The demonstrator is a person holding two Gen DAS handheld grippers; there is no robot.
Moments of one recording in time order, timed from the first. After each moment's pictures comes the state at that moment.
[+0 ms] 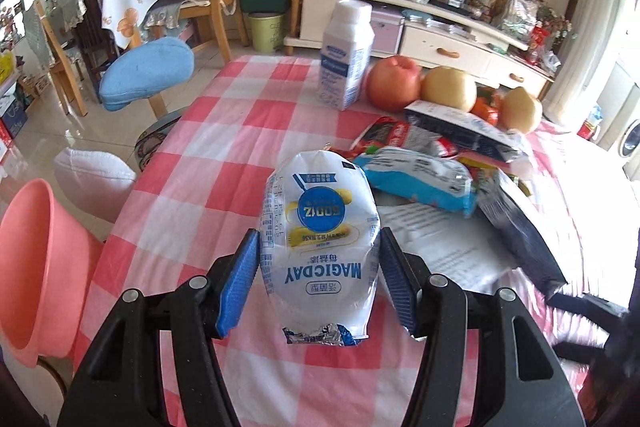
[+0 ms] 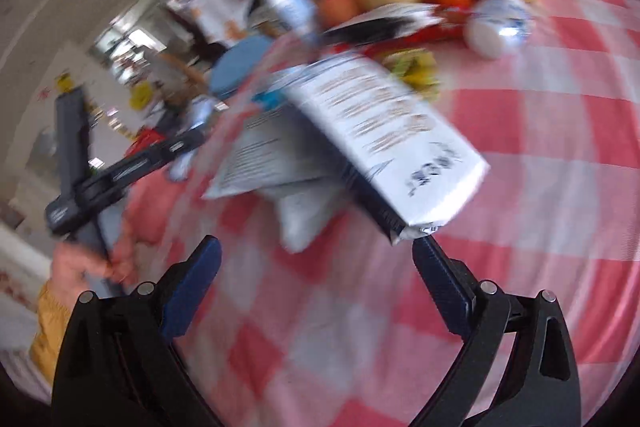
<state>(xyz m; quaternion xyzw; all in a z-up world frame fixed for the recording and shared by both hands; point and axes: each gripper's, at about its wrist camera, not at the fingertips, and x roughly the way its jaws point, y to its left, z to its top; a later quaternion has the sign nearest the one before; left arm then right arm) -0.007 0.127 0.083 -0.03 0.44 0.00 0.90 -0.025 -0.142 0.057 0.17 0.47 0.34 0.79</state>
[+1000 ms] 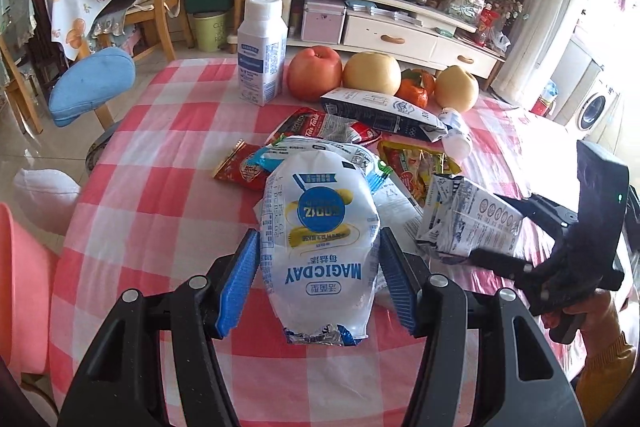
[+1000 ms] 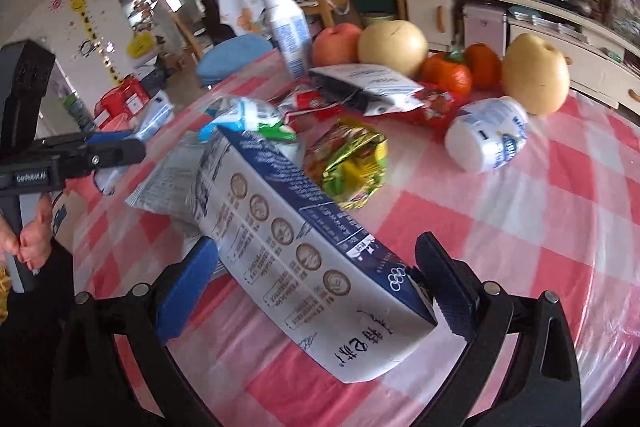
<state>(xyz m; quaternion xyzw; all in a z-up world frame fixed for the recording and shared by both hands) -0.011 0.085 0.087 -0.03 0.44 -0.09 0.89 0.026 -0.164 0.048 0.00 0.42 0.33 0.84</state>
